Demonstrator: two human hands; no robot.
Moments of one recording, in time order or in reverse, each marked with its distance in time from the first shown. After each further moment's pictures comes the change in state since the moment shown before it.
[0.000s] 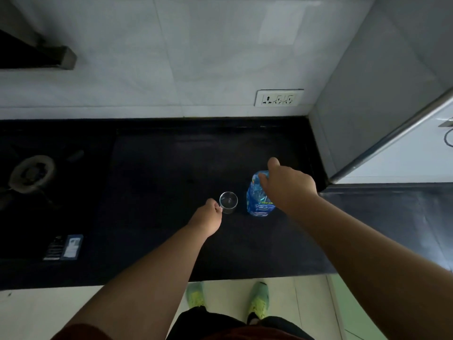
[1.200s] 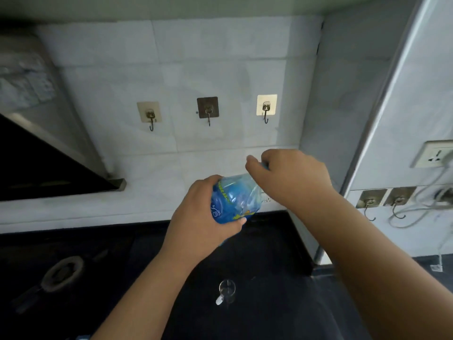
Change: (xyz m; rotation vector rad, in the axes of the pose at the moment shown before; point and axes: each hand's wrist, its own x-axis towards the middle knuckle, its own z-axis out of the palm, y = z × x) left_hand -0.264 0.147 -0.169 -0.082 0.713 0.991; right_hand -0.155 -0.027 -0.251 0.183 0.679 -0.131
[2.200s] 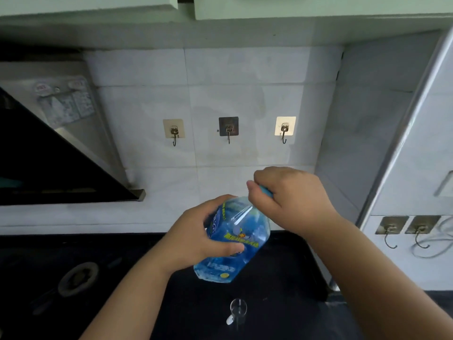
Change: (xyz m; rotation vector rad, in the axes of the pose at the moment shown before) left_hand 0.006 -0.018 -0.058 -0.302 -0.321 -0.055; right_hand 0.002 -0.021 0.007 0.137 0.204 -0.562
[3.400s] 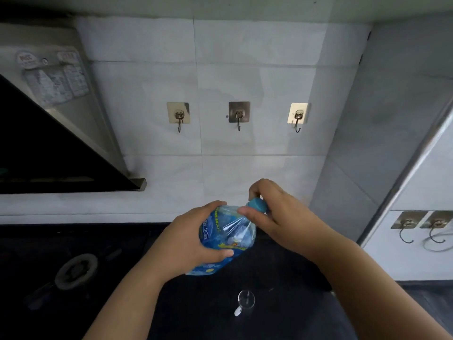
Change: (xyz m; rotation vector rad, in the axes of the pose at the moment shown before) left_hand -0.011 -0.077 -0.034 0.217 0.026 -0.049; right_hand -0.008 -0.020 0.067 0.342 -0.303 0.152
